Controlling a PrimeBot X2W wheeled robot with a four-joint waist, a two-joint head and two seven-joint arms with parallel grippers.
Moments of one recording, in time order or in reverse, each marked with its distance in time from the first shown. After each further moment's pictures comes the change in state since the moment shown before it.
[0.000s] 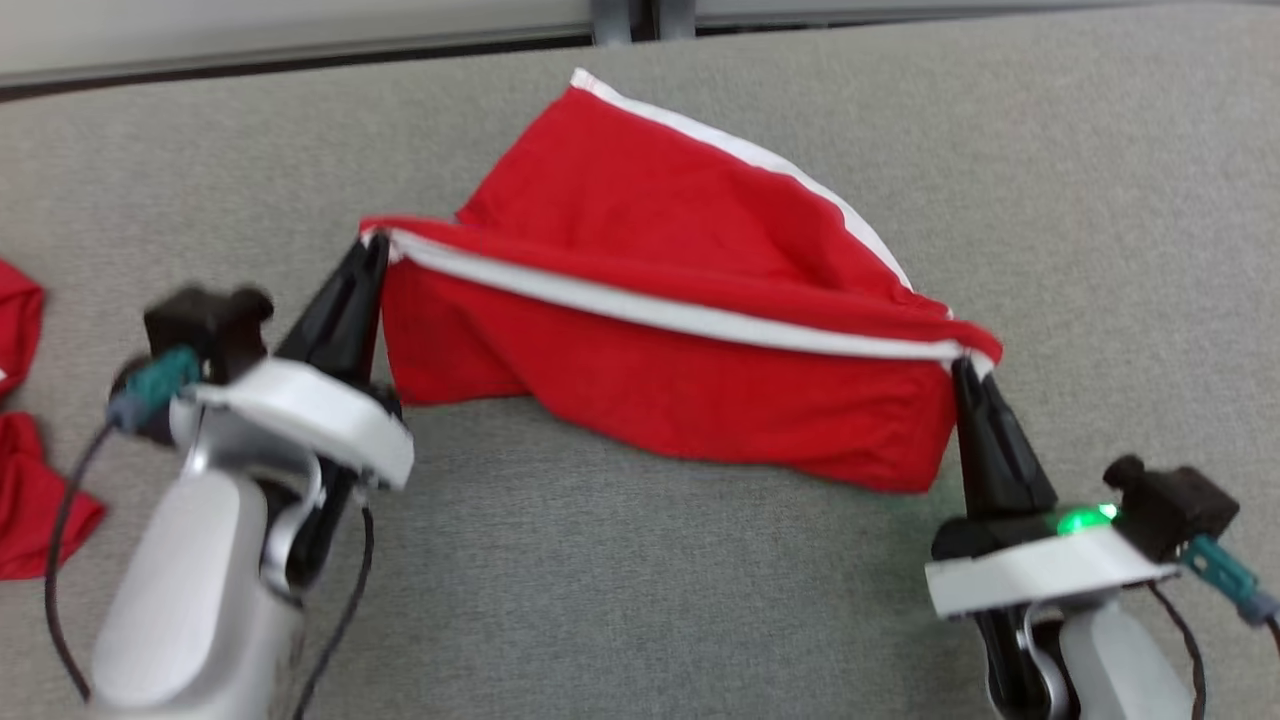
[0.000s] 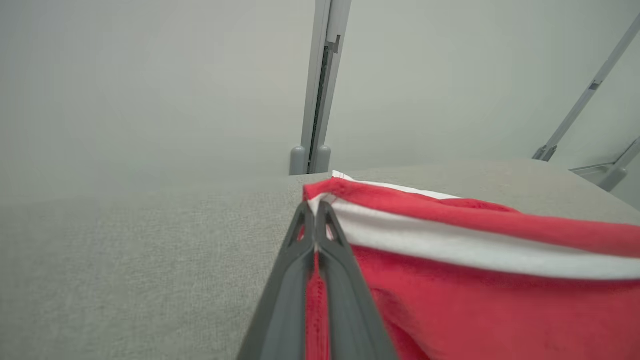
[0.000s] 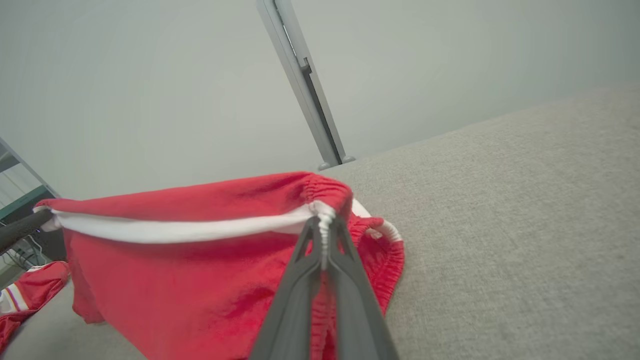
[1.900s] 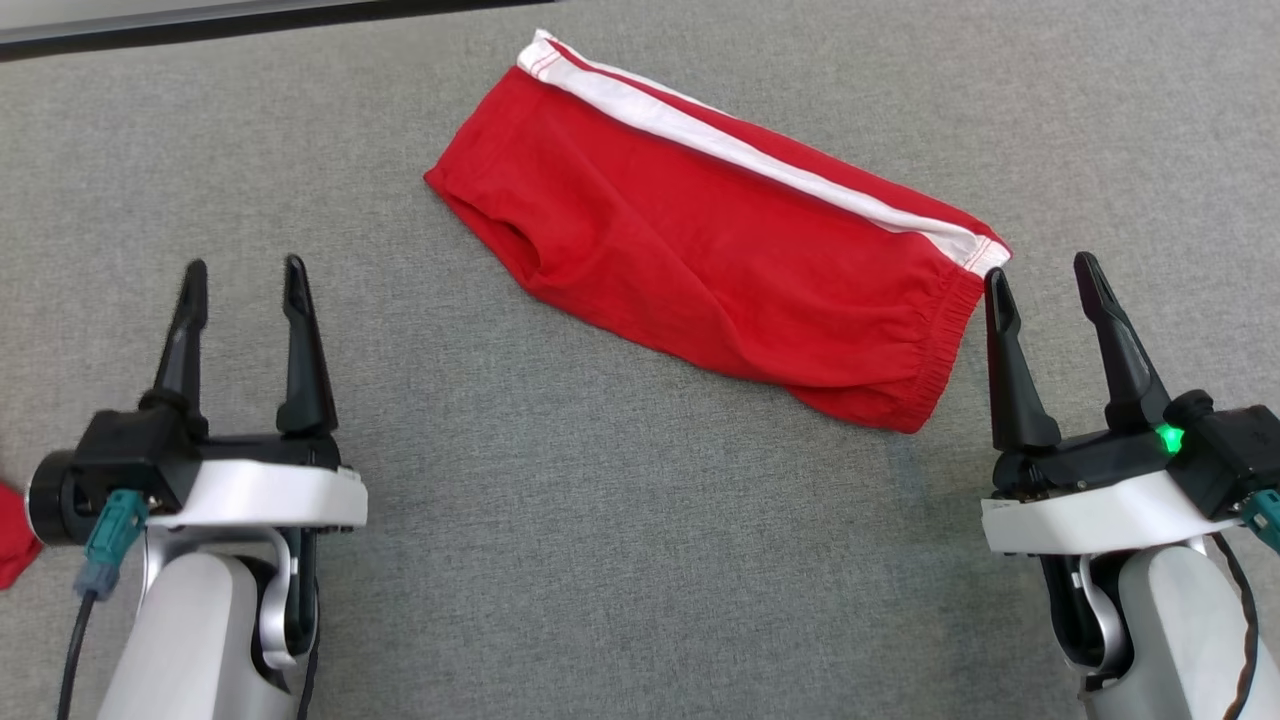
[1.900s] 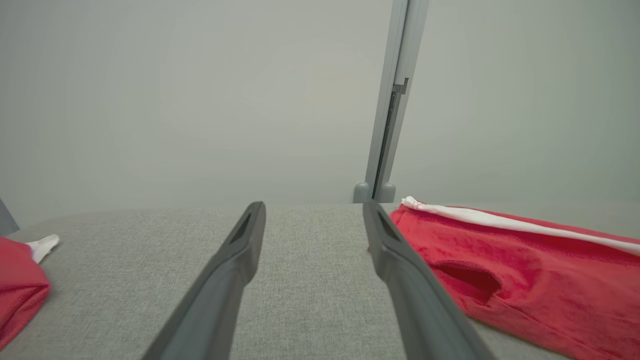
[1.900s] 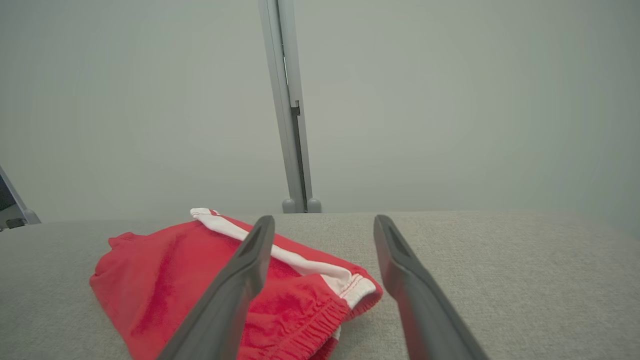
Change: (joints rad) left arm 0.092 -0.001 0.057 -0.039 0.090 0.214 -0.299; right arm -0.109 -0.065 -0.058 -0.056 -0.216 0.000 -0.028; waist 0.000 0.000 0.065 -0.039
